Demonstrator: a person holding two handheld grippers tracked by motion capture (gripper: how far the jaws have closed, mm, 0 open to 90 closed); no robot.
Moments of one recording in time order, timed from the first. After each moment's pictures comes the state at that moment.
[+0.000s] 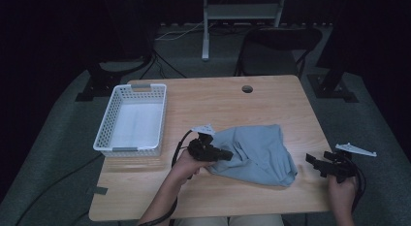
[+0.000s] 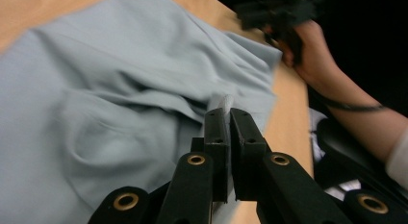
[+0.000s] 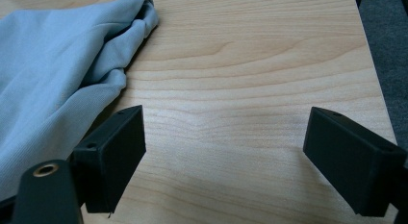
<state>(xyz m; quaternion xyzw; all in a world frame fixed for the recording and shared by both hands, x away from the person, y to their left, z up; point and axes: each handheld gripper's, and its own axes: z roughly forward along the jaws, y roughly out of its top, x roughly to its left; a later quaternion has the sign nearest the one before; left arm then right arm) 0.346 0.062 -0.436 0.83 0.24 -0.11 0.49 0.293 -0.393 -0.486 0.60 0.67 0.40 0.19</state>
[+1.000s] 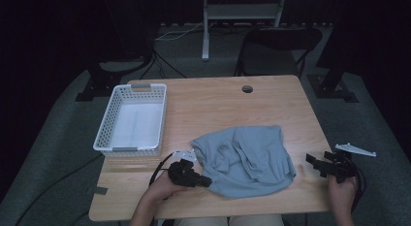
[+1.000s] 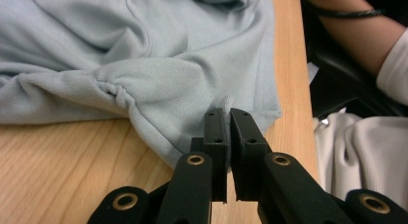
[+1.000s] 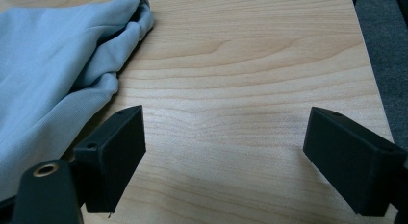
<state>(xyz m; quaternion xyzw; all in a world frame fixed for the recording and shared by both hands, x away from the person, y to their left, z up) 0.308 0.119 -0.485 0.87 0.21 -0.14 0.43 0.293 -0.392 -0.486 0.60 0.66 0.40 0.19</state>
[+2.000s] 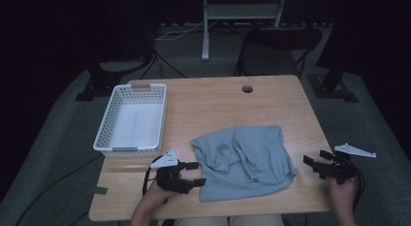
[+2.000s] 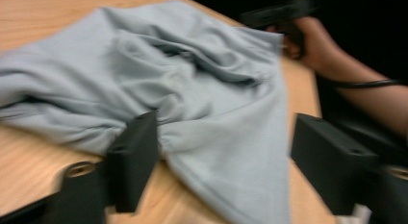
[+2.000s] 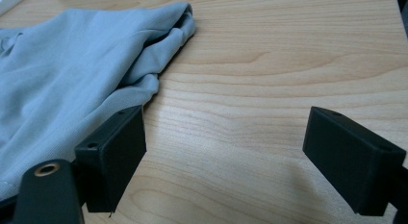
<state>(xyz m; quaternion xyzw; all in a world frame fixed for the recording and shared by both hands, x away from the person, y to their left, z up) 0.284 0.150 -0.480 0.79 0.25 -0.01 0.57 0.289 -0.389 -0.483 0.55 0.69 0.44 0.18</state>
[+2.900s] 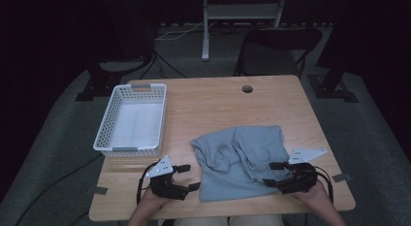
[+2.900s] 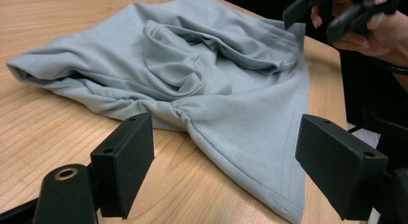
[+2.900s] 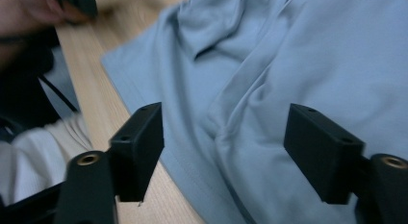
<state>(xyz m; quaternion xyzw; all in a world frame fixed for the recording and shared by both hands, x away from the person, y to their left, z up) 0.266 0.163 -0.485 0.79 0.27 0.04 0.55 0.267 -0.260 -0.444 0.29 0.85 0.44 0.03</state>
